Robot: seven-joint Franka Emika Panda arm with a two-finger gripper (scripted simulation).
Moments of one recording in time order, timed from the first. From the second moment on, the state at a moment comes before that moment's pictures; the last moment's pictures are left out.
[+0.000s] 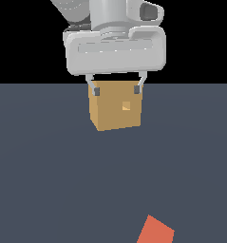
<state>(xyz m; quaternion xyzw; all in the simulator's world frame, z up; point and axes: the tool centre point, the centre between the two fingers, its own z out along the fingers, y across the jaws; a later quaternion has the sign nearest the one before) 0.009 -0.015 0.179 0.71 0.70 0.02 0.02</state>
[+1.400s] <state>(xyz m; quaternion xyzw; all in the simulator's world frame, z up) -0.016 -0.290 0.077 0.88 0.48 0.00 0.00</state>
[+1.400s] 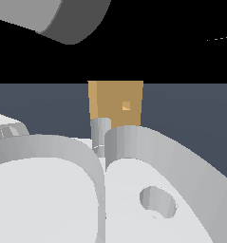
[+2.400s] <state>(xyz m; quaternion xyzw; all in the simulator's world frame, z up) -0.029 -0.317 0.032 0.89 0.45 0.00 0.00</state>
